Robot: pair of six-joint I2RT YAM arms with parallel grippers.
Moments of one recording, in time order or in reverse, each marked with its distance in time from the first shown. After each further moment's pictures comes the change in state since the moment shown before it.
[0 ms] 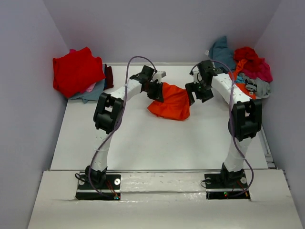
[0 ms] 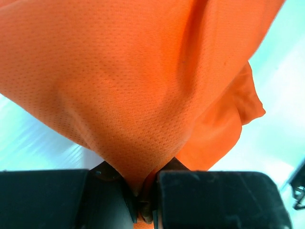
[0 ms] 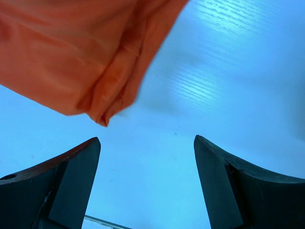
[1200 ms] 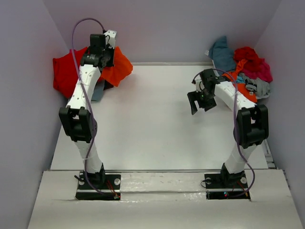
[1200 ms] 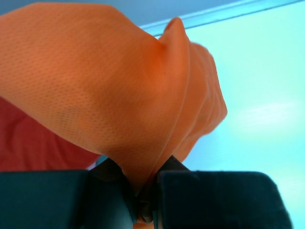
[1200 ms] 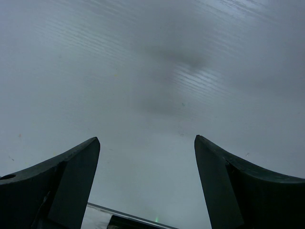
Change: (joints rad) left arm 0.335 -0.372 0.152 -0.134 -0.552 0.326; right arm 0.000 -0.142 -0.249 0.045 0.004 0.000
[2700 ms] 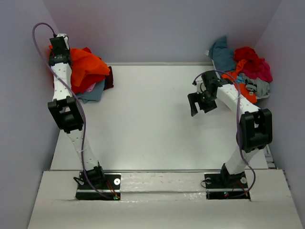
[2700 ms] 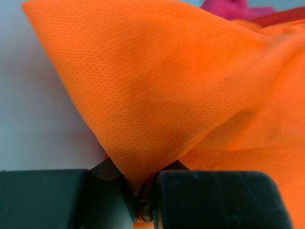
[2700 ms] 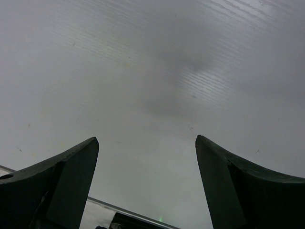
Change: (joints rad) left arm 0.397 0.252 0.237 0.061 -0.244 0.032; right arm 0.000 -0.073 -0.069 0.023 -0.045 0.000
